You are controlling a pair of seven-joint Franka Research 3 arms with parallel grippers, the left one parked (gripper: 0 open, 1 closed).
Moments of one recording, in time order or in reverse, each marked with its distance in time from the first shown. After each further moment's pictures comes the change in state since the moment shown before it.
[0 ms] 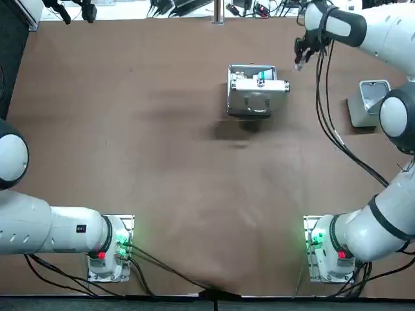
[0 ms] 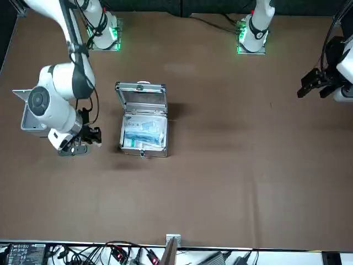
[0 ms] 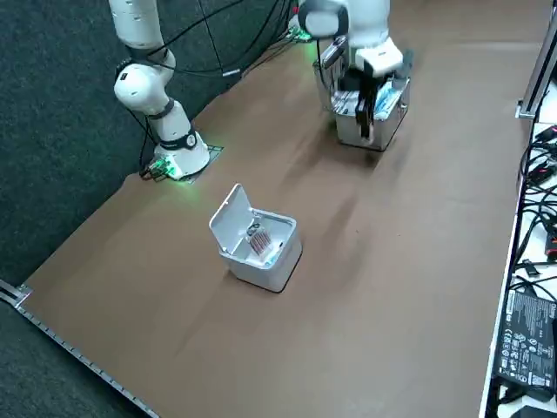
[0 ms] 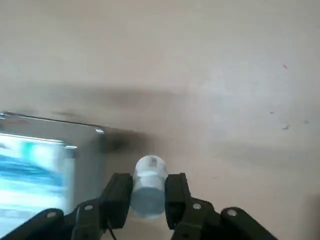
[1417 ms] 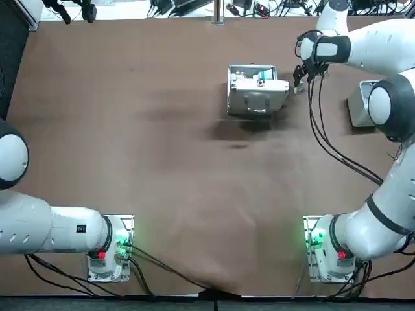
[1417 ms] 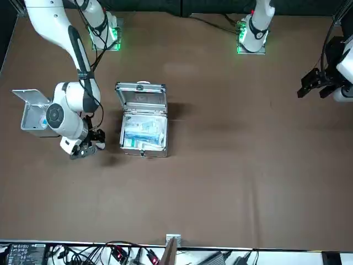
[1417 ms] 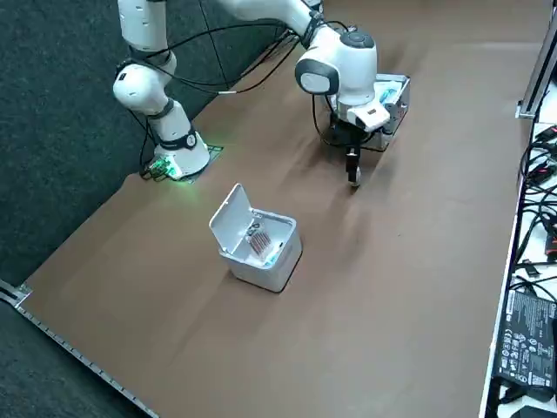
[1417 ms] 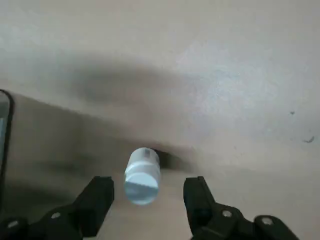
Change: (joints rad) arm -0.049 0.128 0.002 -0.139 -0.001 0.217 -0.203
